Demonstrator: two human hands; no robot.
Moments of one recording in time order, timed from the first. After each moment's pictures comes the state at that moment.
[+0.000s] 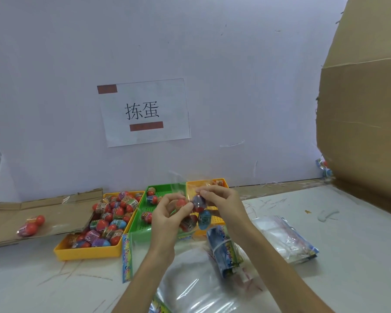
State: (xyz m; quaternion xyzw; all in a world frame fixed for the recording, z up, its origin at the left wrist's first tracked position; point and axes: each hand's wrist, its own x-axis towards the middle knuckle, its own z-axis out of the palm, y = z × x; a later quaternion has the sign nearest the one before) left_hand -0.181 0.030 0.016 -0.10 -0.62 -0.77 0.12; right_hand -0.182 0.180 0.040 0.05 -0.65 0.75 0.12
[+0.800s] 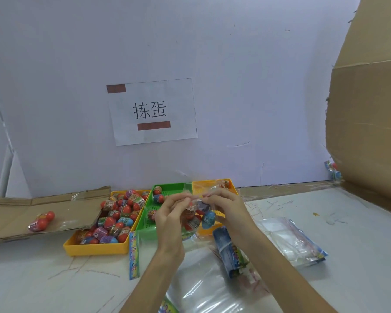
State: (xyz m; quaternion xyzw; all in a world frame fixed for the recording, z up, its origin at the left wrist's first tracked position) left_hand -0.169 0.036 0.029 -0.05 -0.55 -0.82 0.15; right_hand -0.177 0.174 0.038 0.04 -0.62 0.78 0.06
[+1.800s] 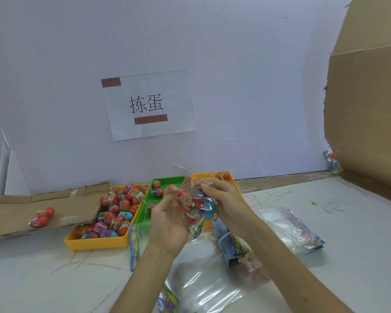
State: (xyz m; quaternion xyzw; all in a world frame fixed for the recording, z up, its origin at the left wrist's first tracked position) left_hand -0.165 0.025 0.034 -0.12 -0.34 -0.93 -0.08; right_hand -0.177 0.174 0.040 0.13 -0.60 0.79 0.02
